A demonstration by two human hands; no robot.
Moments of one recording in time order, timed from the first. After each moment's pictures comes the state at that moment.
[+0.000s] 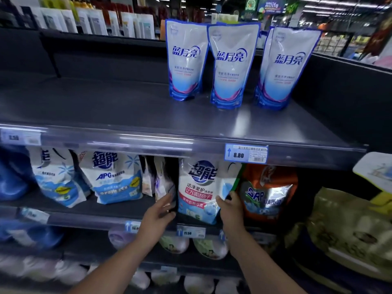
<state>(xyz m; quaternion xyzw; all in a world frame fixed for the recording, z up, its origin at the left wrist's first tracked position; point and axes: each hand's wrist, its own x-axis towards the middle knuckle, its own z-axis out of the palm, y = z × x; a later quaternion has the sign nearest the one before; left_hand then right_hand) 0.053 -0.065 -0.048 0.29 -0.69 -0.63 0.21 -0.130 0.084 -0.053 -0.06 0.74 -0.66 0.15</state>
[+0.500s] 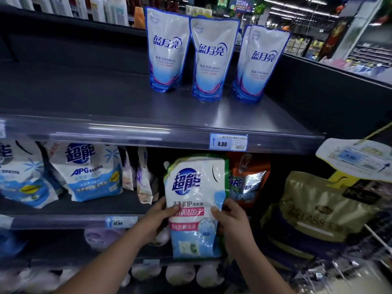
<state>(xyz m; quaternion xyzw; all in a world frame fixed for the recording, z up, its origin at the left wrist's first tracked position) 0.035 -0.032 -0.036 0.23 -0.49 -0.84 0.05 -0.044 0.175 0.010 -0.10 0.62 -0.74 0.25</state>
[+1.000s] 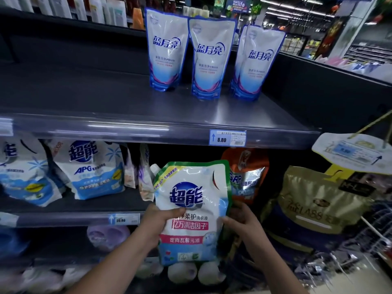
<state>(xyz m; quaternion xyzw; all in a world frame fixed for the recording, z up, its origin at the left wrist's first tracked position) 0.061 -0.015 -0.019 0.24 -0.50 -0.83 0.12 -0.053 0.224 0.000 -0.15 0.72 -0.63 0.25</state>
